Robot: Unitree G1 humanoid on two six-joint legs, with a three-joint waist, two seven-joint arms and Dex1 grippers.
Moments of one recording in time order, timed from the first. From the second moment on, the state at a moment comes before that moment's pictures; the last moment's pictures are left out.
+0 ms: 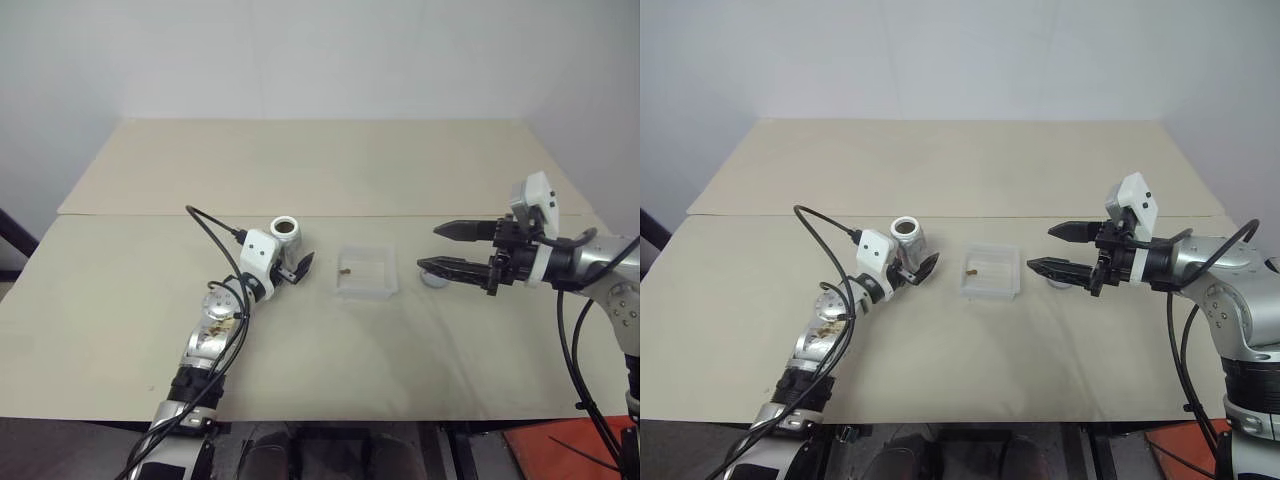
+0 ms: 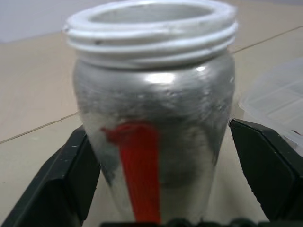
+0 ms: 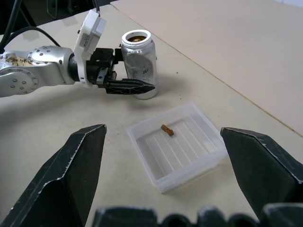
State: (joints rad) left arm -0.40 0.25 -0.05 0.17 -0.11 0.11 -0.47; right arm -0.46 -0.89 -0.17 -0.22 0.68 0.76 1.03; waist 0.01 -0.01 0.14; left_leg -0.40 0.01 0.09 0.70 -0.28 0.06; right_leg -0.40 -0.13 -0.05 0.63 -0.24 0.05
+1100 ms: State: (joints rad) left arm -0.40 0.92 0.21 -0.15 -0.60 0.35 -1.27; right arm -0.33 -0.98 -0.24 -0.23 0.67 0.66 1.14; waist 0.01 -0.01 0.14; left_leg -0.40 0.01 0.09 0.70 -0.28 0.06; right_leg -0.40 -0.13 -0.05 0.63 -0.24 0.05
